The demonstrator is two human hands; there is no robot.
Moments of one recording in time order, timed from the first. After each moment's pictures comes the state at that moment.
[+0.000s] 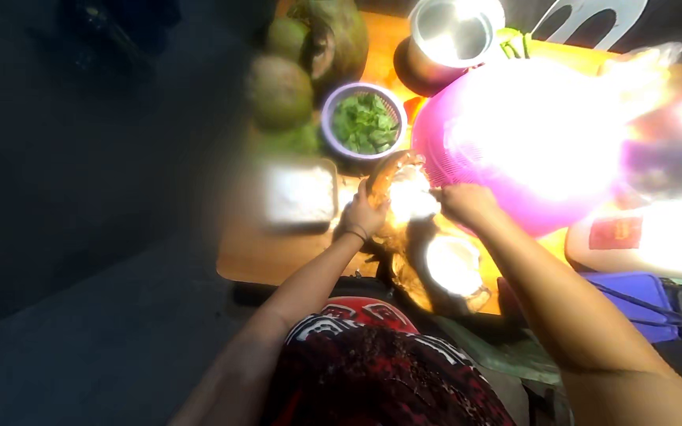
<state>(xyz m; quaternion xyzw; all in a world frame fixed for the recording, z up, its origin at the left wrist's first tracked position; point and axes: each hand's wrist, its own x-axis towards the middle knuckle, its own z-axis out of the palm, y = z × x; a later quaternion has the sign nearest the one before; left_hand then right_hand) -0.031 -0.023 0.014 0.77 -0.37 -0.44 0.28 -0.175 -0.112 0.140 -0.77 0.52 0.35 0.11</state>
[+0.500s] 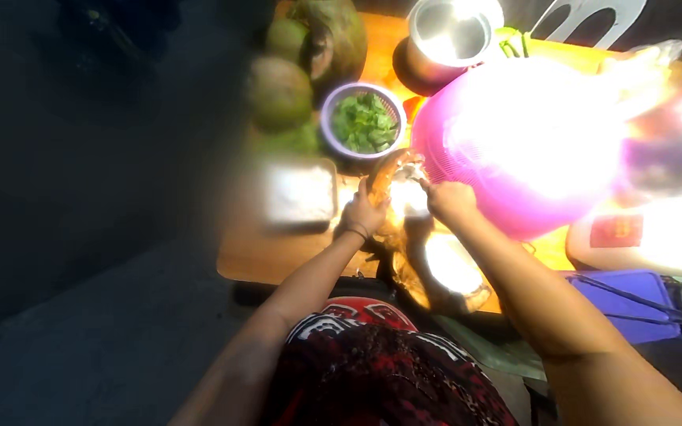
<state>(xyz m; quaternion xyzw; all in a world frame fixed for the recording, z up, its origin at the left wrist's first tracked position) -0.033 -0.027 0.012 0.77 -0.38 -0.43 0.28 -0.166 -0.108 0.110 -0.79 0.53 0.30 0.08</state>
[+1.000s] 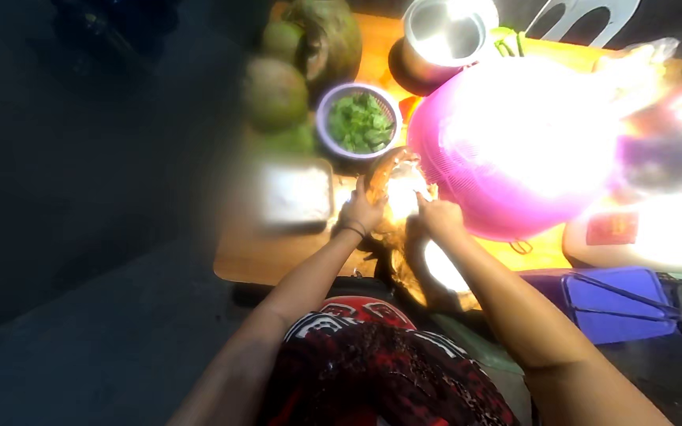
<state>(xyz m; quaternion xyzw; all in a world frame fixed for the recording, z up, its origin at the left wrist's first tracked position) -0.032 -0.032 0.017 0.77 -0.38 -0.43 0.26 -0.182 -0.090 0.077 -0.77 0.55 0.29 0.10</state>
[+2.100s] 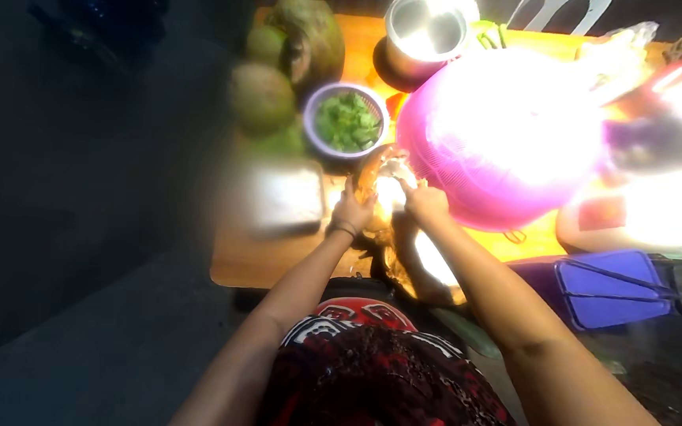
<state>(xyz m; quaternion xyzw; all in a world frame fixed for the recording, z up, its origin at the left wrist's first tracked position) -0.034 -0.029 0.014 0.78 -0.39 -0.41 0.27 -0.169 -0.094 0.086 -0.78 0.56 0.26 0.12</state>
